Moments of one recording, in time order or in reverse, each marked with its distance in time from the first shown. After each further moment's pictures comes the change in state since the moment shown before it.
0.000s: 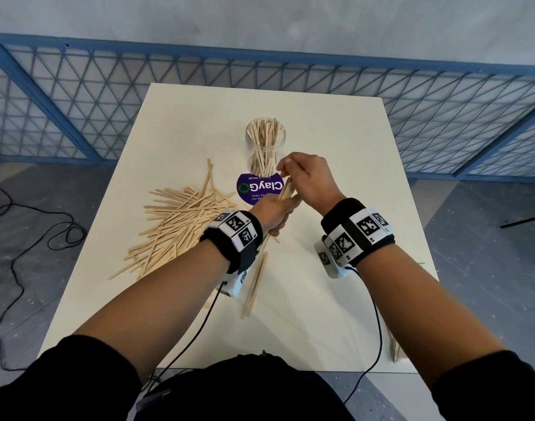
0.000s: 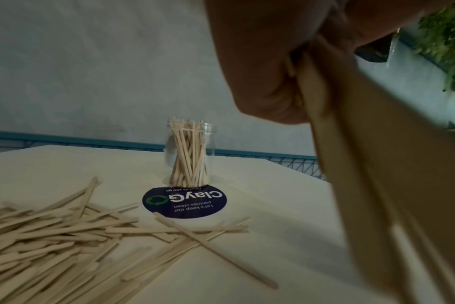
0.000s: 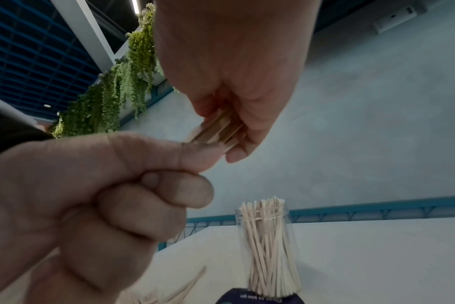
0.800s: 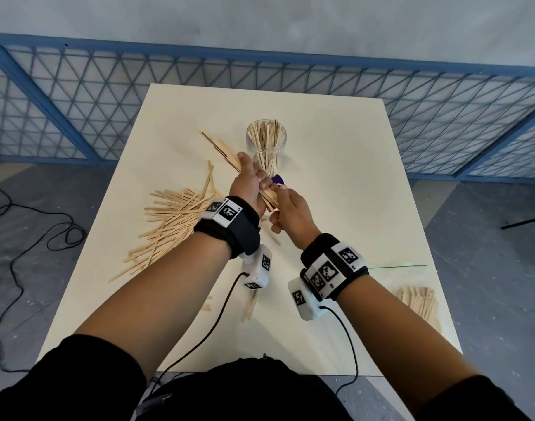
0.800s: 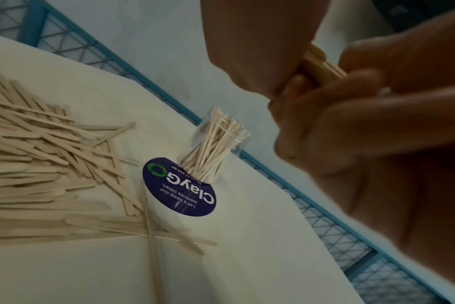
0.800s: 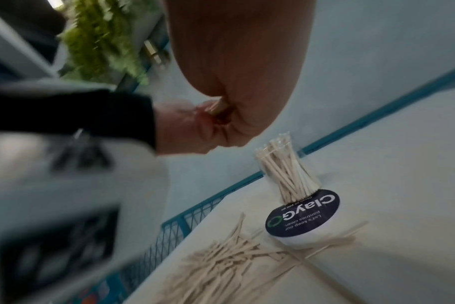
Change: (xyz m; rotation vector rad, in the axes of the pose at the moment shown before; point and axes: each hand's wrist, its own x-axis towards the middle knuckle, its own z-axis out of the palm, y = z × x) left_hand 0.016 0.027 -0.024 -0.785 0.285 0.118; right_hand -0.033 0.017 0.049 0.404 -0.016 0.385
